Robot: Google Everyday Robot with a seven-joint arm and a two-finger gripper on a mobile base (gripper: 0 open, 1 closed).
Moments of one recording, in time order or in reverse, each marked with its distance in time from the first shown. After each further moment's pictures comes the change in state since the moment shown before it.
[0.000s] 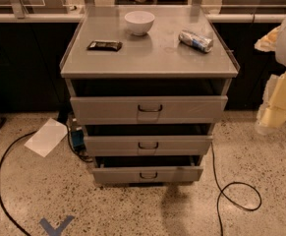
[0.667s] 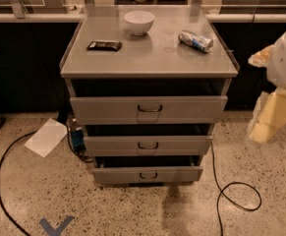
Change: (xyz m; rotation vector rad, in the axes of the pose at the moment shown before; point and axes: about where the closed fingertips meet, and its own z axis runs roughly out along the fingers) arm 0.000 0.012 0.028 -0.008 -0.057 0.021
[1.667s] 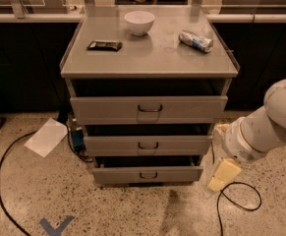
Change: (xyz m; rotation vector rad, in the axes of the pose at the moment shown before) arm 0.041 0.048 0.206 -0.134 -0.111 0.104
